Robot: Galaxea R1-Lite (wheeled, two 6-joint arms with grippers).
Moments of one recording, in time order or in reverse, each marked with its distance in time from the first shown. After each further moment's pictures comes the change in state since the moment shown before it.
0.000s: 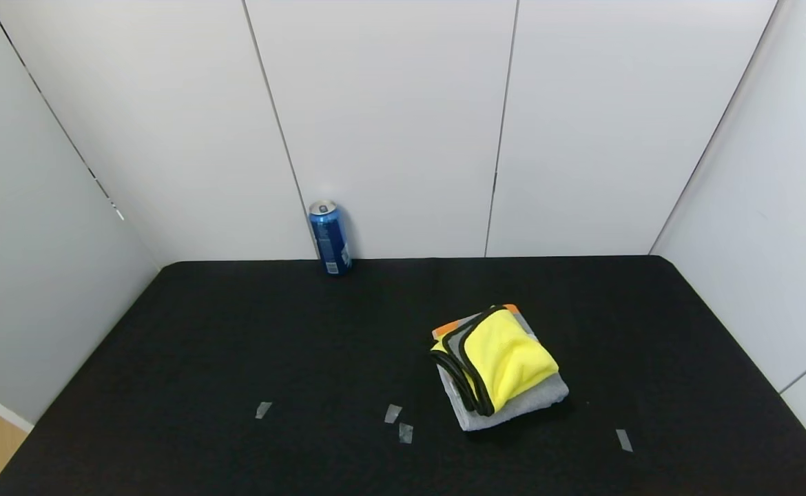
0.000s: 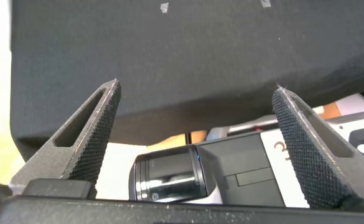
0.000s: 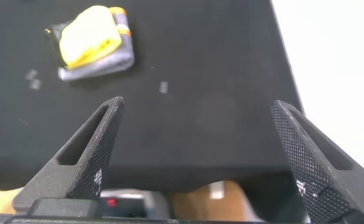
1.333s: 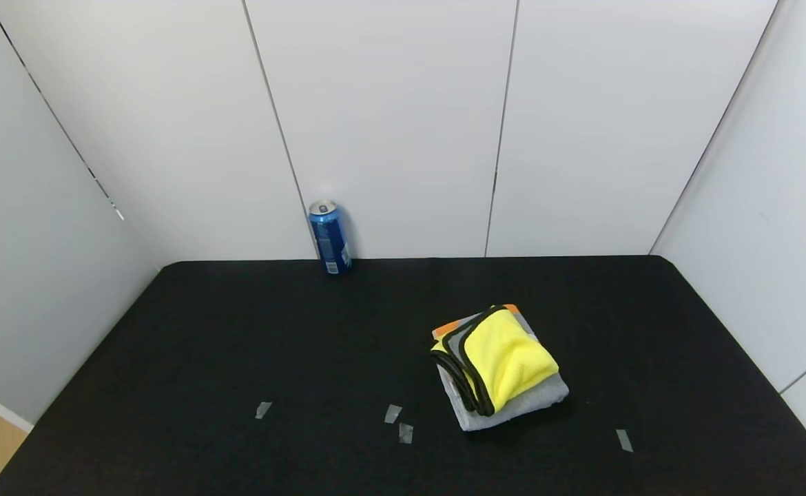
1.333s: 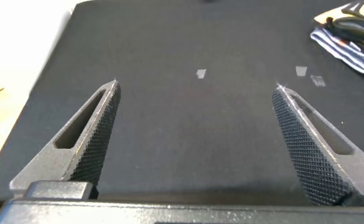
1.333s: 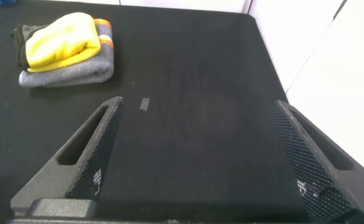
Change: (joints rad) left arm 0.001 -0.181 0.775 -0.964 0.147 -0.080; right arm -0.003 -0.182 0.521 -0.538 -0.020 -0.094
